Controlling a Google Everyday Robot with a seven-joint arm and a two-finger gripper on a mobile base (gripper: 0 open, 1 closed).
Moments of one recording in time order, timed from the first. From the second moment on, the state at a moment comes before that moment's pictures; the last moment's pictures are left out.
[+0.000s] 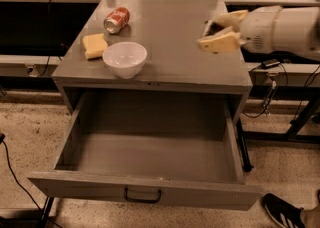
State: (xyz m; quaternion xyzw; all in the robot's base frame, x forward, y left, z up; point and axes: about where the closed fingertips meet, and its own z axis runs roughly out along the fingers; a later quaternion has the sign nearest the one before) arm 0.630 -0.146 0.965 -0.43 0.69 0.15 0.57
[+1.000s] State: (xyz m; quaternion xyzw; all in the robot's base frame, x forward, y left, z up) arm 0.535 -0.036 0.884 -0.49 0.70 0.28 0.44
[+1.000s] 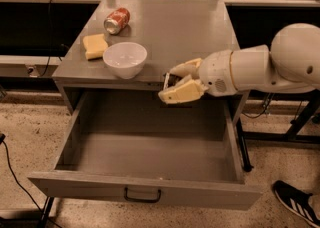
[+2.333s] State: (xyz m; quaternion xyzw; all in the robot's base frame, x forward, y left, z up) arm 0.527 -0.087 0.785 -0.52 0.68 0.22 0.45
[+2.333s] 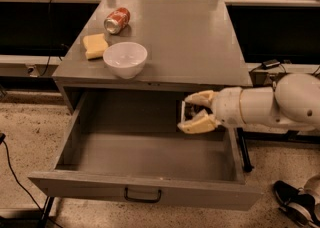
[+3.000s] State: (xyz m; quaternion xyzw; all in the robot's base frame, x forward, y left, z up) arm 0.514 -0.120 0.697 -0.59 0.68 0.20 0.39
